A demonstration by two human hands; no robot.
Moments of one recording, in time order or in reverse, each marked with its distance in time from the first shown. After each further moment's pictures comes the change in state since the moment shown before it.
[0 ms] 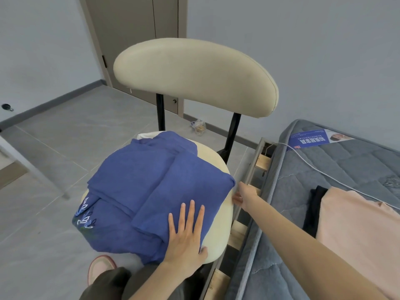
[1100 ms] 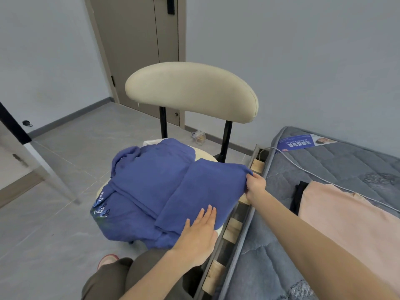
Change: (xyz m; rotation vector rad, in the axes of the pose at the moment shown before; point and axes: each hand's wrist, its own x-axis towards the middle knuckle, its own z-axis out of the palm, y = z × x) left_hand -0.038 0.037 -0.058 -0.250 -0.297 0.127; right_hand -0.071 -0.020 -0.048 0.358 0.034 -0.258
